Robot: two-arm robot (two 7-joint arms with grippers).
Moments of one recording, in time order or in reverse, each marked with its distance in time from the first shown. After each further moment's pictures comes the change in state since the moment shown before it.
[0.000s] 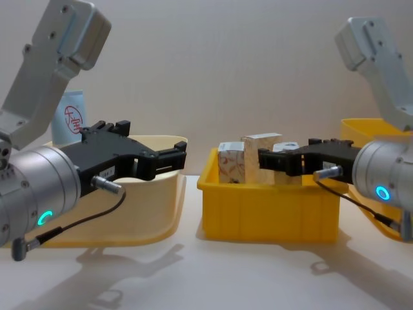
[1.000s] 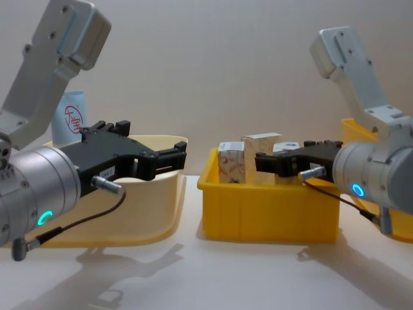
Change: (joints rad) left arm 0.000 0.000 0.000 0.000 0.000 0.000 0.000; right arm 0.082 -0.060 -0.008 0.127 -0.083 0.006 -0.063
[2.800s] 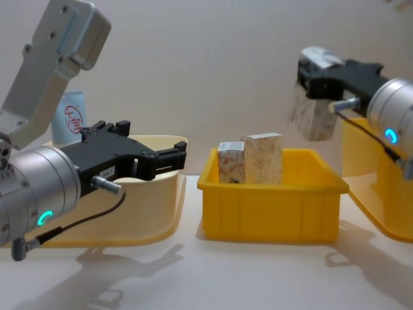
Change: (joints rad) left arm 0.000 0.000 0.000 0.000 0.000 0.000 0.000; right arm -0.060 0.002 0.078 -0.126 -0.023 -0.286 -0.035
